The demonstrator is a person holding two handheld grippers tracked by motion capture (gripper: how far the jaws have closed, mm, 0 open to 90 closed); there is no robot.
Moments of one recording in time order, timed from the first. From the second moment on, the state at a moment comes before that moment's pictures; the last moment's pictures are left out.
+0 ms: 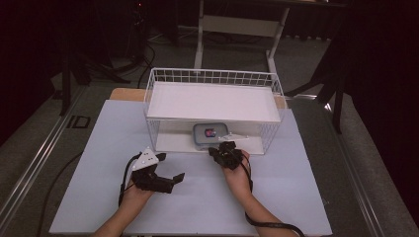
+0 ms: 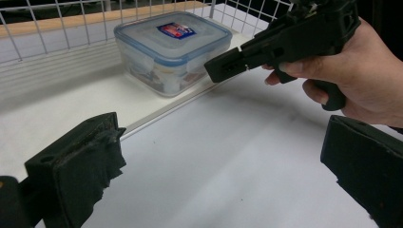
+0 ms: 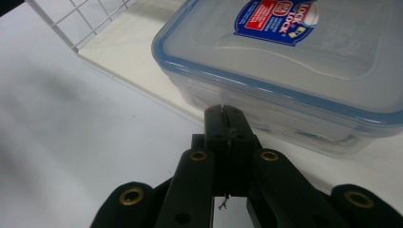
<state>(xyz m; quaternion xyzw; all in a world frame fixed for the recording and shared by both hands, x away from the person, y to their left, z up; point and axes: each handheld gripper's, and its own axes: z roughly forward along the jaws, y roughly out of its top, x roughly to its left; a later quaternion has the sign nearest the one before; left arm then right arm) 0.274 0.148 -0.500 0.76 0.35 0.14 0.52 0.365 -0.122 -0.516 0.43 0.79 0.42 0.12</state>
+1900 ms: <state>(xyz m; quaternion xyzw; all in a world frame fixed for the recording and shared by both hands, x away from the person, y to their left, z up) 0.263 0.130 -0.484 0.77 0.27 0.12 0.56 0.318 -0.176 -0.485 0.38 0.78 0.48 0.14</state>
